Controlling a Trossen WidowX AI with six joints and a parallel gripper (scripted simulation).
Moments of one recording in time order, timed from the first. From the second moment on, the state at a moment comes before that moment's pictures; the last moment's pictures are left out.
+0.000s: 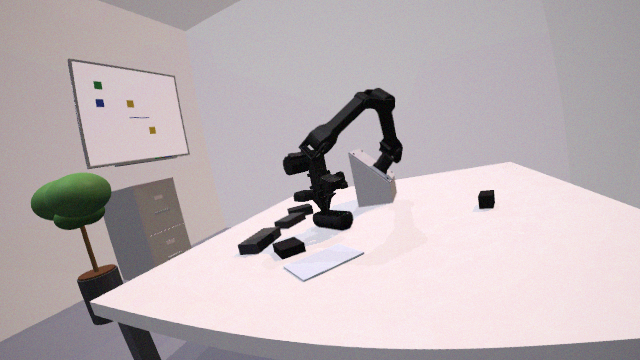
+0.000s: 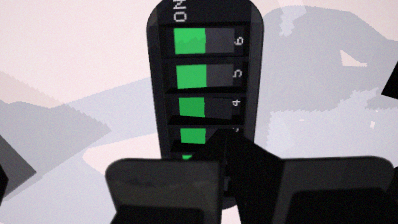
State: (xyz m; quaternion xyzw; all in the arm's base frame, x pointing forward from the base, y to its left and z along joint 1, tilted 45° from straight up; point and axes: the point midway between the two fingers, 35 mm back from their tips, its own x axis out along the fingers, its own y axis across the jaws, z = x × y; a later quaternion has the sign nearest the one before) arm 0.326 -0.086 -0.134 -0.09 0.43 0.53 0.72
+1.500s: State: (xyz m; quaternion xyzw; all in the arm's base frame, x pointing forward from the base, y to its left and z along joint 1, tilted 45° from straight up) arm 0.329 -0.076 -0.081 -0.09 0.43 0.53 0.72
